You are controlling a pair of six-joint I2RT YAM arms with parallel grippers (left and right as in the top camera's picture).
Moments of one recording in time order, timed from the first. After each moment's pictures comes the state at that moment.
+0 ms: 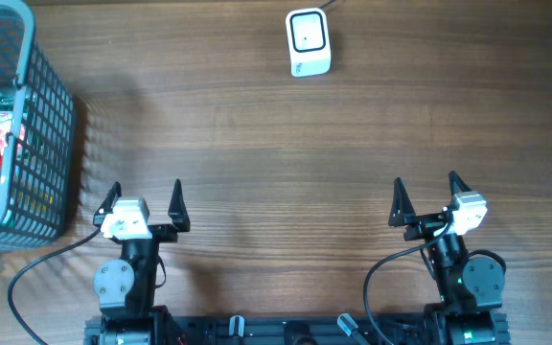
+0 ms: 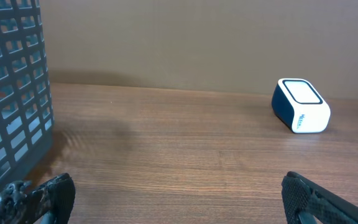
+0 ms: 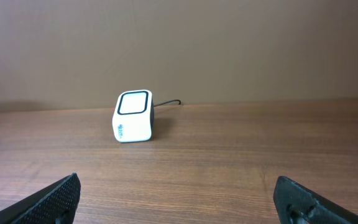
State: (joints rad) left arm 0.06 0.01 0.01 -0.07 0.05 -0.06; right arm 0.08 0.01 0.01 0.00 -0.07 0.10
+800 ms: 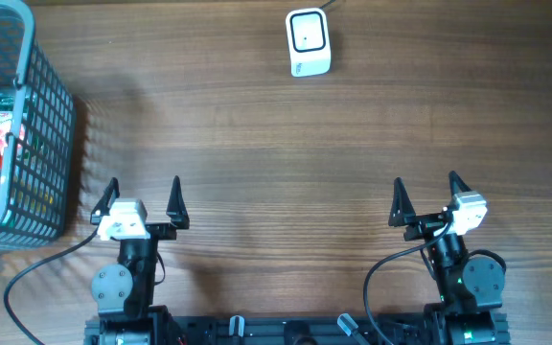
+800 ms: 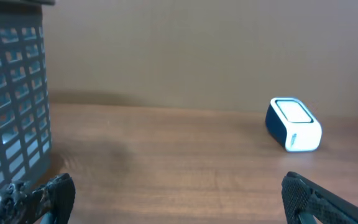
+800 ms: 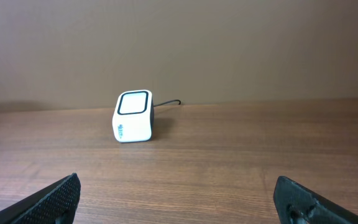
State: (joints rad) left arm 0.06 0.01 0.02 0.00 0.06 -0.08; right arm 0.08 0.01 0.01 0.00 -0.07 0.10
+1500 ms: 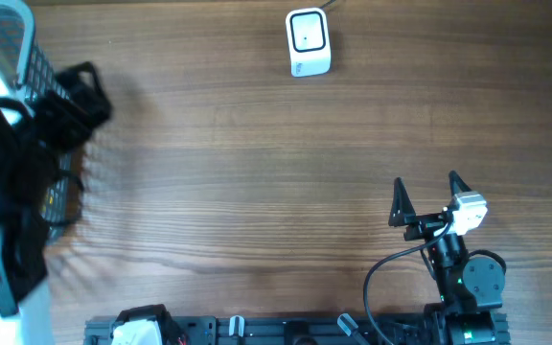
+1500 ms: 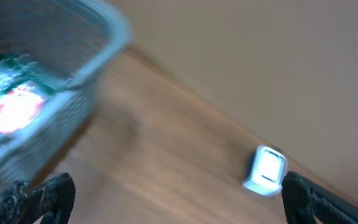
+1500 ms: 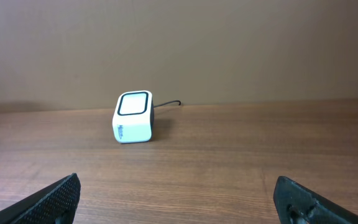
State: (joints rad) left arm 0.16 1.12 1.68 -1.07 -0.04 -0.49; right arm 0.08 0.01 0.01 0.00 -0.07 0.10
